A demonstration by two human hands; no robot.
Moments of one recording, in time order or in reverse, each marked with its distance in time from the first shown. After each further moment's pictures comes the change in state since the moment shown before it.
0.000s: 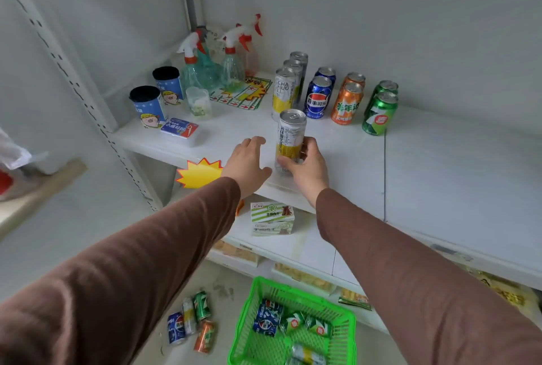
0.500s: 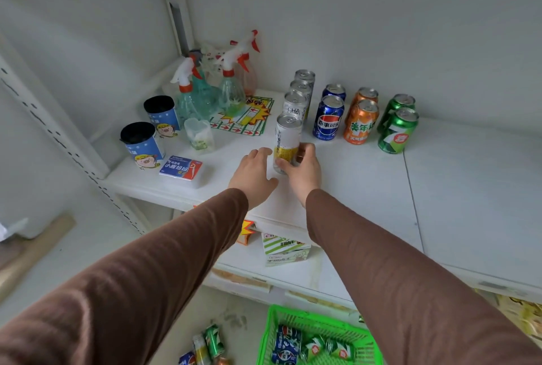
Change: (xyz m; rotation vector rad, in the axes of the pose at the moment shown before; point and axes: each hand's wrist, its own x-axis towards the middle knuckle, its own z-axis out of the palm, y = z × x) left_hand 0.091 -0.043 -0.006 0.011 -0.085 0.037; right_hand 0.089 -0.019 0.063 0.068 0.118 0.087
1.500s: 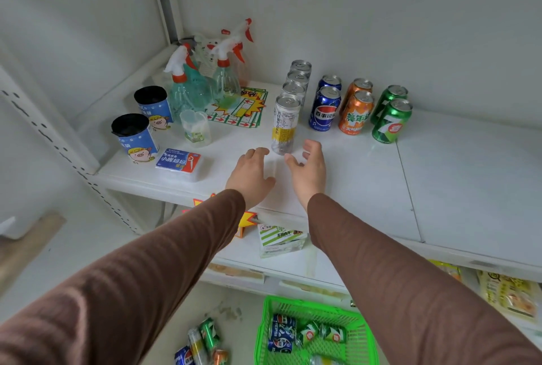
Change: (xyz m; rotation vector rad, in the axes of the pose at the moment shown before) left_hand -0.008 -0.021 0.007 -0.039 -0.049 0.030; right_hand -0.016 0.018 0.010 -0.020 0.193 -0.009
